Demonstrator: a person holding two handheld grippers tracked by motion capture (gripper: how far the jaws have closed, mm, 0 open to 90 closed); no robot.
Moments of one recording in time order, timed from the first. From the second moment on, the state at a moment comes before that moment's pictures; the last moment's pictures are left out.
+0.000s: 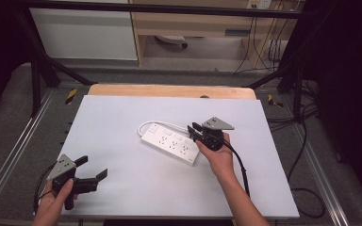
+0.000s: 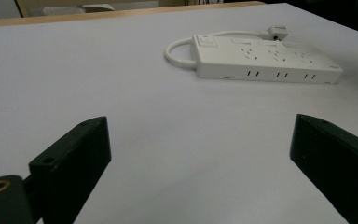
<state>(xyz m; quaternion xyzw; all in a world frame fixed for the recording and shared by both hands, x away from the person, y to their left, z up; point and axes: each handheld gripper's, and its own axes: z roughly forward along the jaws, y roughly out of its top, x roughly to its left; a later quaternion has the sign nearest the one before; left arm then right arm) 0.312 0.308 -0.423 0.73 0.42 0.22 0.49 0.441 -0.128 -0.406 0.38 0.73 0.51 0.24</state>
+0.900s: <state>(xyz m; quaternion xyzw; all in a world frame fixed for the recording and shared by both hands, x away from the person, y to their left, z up) 0.312 0.310 -0.423 0.73 0.42 0.22 0.49 0.442 -0.116 -0.424 0.37 0.74 0.52 0.22</state>
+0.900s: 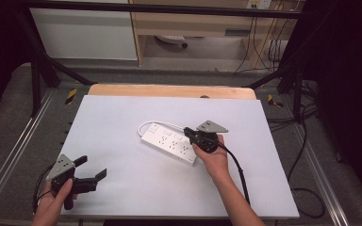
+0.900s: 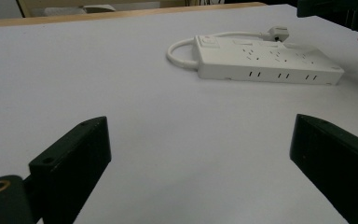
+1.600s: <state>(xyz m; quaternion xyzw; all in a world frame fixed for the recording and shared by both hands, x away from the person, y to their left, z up) 0.312 0.312 -0.423 0.73 0.42 0.23 0.49 0.444 -0.109 -0.437 0.37 0.75 0.51 0.21</state>
